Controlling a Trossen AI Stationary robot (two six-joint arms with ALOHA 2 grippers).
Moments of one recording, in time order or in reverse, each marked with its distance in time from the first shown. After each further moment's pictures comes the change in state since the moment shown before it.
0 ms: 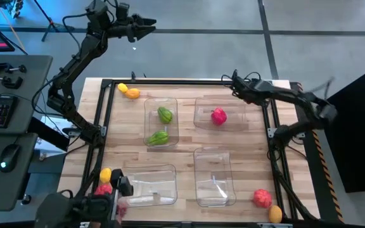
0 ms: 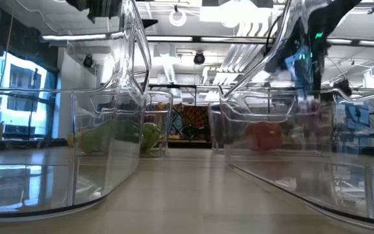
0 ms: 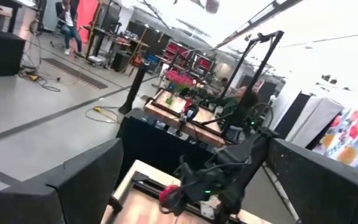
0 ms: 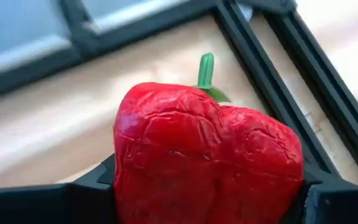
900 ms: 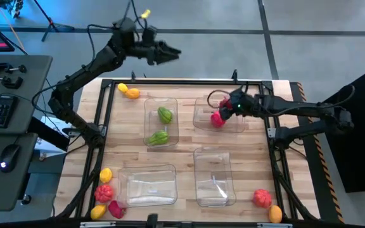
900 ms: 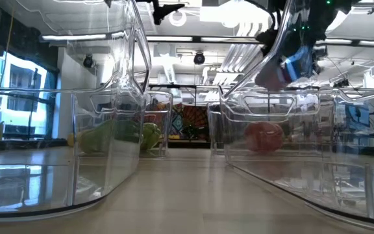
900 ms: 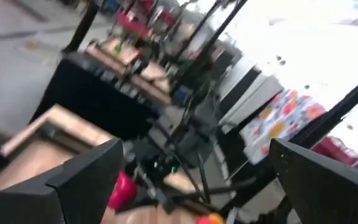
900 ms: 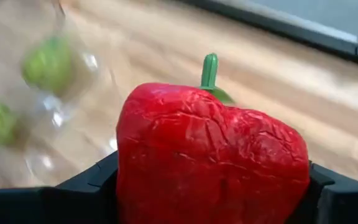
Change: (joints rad) left arm -0.381 -0.035 0.000 -0.204 -0.162 -0.074; right arm 0.455 -0.239 0.002 0.230 -0.235 -0.578
